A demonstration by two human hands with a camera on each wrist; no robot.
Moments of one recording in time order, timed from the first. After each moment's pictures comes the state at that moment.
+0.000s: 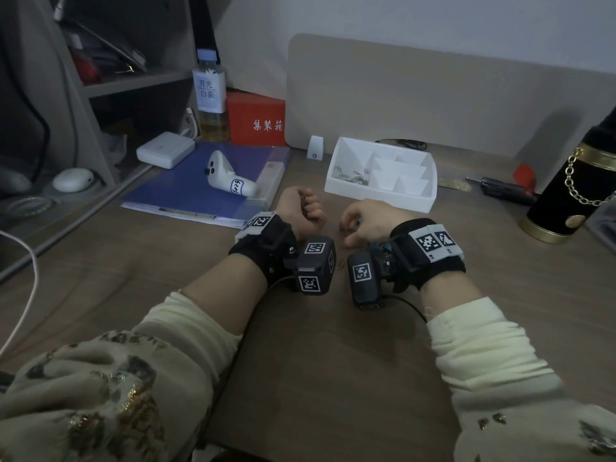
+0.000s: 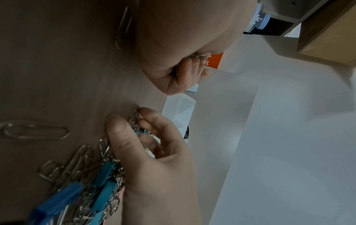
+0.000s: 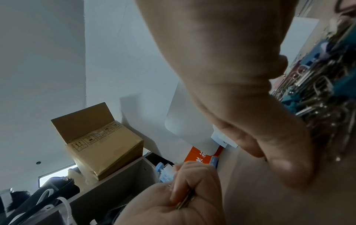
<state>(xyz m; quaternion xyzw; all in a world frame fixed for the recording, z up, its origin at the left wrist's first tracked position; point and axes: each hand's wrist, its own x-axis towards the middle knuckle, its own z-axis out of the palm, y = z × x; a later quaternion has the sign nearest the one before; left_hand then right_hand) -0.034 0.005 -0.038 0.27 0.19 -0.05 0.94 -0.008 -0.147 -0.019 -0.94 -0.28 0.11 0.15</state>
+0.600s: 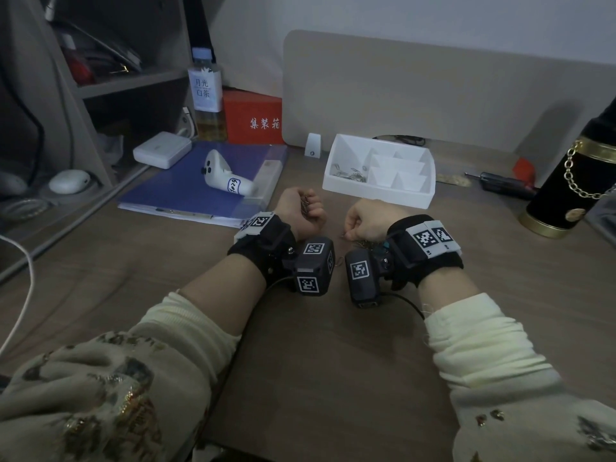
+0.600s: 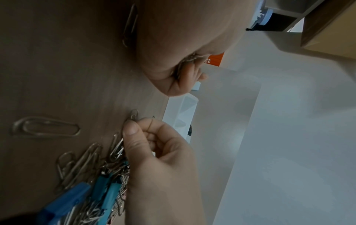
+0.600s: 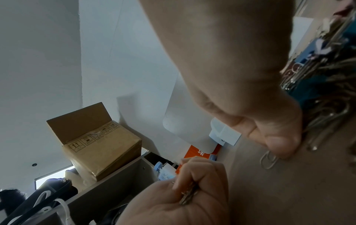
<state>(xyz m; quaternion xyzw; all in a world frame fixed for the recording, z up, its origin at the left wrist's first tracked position) -0.030 0.003 -0.041 0.26 0.21 -0.06 0.94 -0.002 -0.147 -0.023 -0.95 -0.29 0.10 0.09</state>
